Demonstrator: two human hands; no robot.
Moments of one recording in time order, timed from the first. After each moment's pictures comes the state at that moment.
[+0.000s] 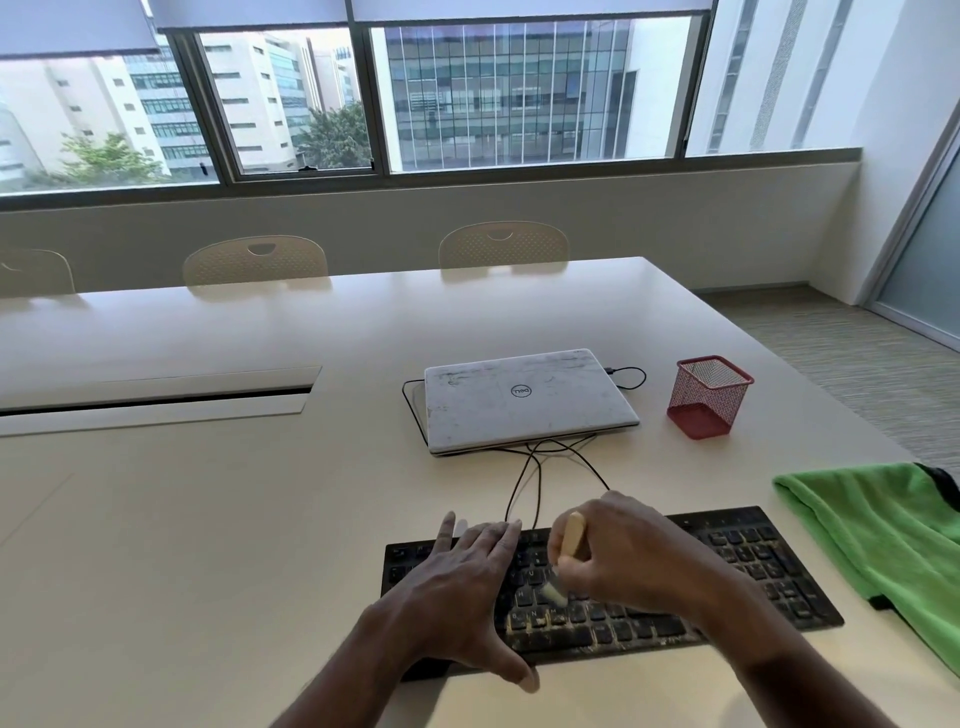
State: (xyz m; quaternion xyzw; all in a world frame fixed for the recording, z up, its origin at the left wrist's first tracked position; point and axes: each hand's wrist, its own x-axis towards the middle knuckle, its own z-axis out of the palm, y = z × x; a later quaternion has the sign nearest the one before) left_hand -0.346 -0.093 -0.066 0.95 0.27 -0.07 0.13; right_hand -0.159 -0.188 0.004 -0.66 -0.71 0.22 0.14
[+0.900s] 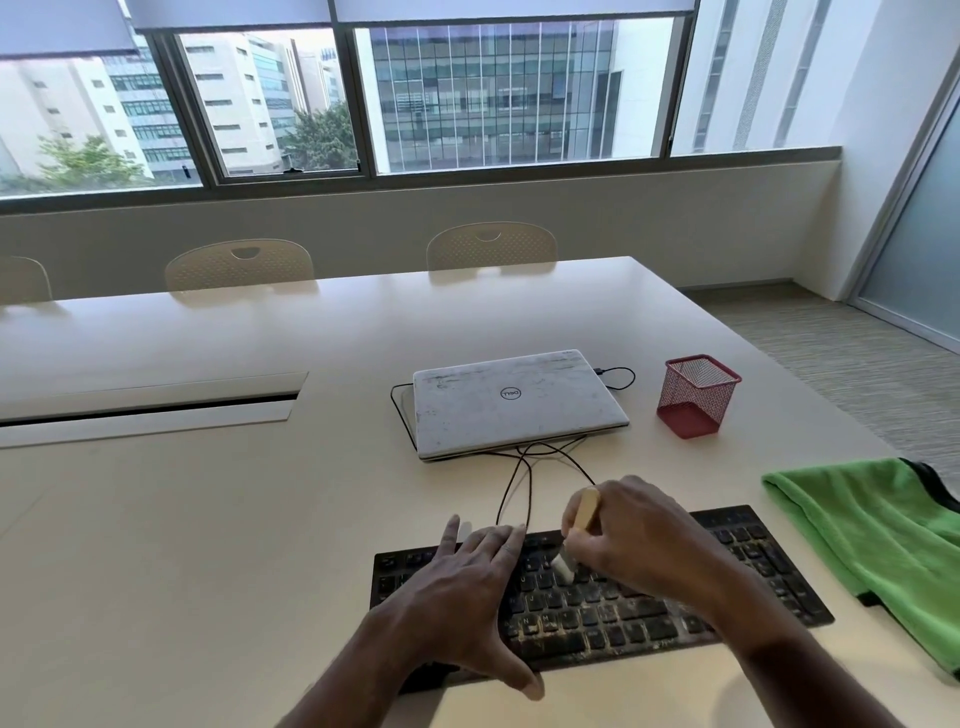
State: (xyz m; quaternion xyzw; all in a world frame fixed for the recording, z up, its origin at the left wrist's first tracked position) left_hand -0.334 -0.092 -0.065 0.95 0.25 -0.08 0.15; right_hand -0.142 -0.186 0.004 -0.70 -0.67 0.18 0.18
